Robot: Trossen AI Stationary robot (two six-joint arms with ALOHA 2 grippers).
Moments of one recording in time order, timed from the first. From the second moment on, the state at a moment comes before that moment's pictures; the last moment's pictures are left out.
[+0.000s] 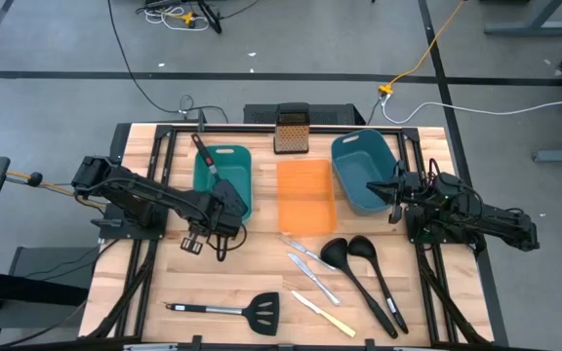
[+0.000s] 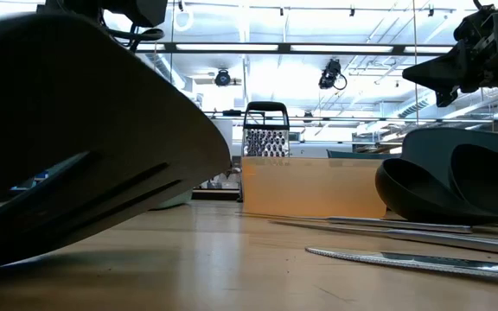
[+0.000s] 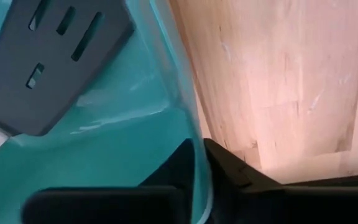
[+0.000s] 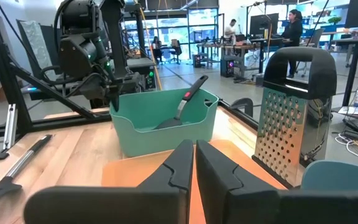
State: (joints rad) left arm -0.23 1.53 1.09 -1.31 -0.13 0.08; right arm -0.25 0.00 0.13 -0.12 -0.04 0.07
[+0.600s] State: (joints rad) left arm -0.30 1.44 1.37 -1.35 -0.13 -0.10; right arm -0.25 0.00 0.13 -0.12 -0.04 0.07
